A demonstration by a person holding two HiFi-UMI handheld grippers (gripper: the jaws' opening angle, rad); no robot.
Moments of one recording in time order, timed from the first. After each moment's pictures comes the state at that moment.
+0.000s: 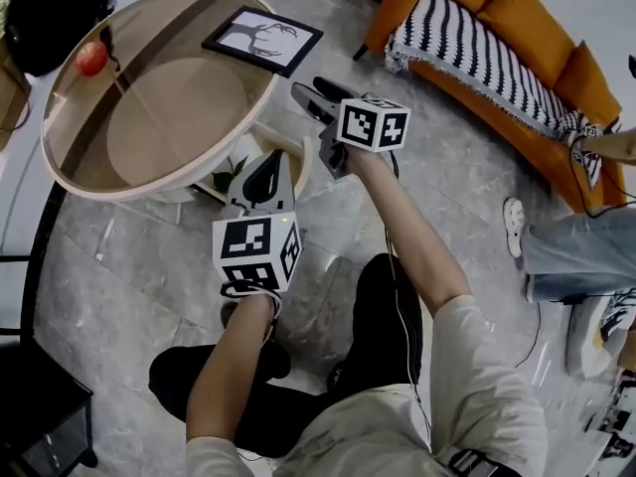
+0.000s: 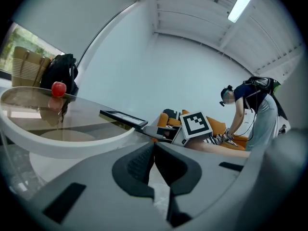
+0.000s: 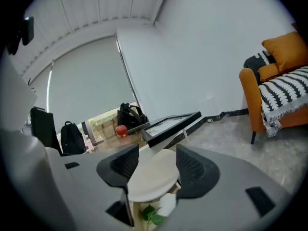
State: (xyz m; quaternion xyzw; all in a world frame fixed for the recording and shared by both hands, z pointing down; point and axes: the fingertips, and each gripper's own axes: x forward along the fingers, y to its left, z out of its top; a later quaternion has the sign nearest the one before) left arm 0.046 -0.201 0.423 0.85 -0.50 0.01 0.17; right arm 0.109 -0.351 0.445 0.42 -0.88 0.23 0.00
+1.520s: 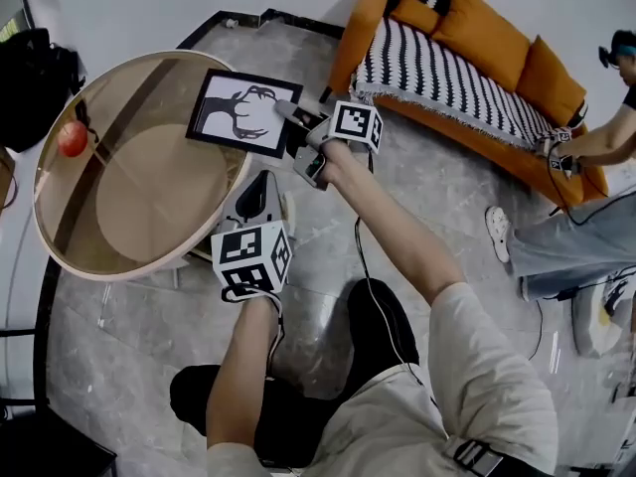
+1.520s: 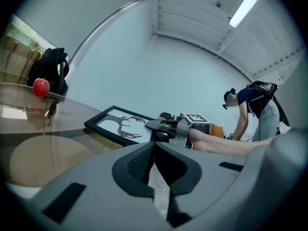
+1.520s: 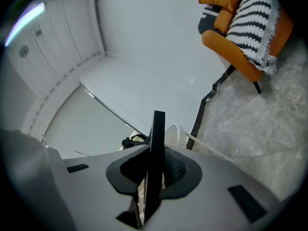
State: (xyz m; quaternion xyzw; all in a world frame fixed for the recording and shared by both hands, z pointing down) left arm 0.059 -0.283 0.402 0.86 -0.48 -0.01 0.17; right arm 0.126 -0.433 0.401 0.36 -0.80 0.45 -0.20
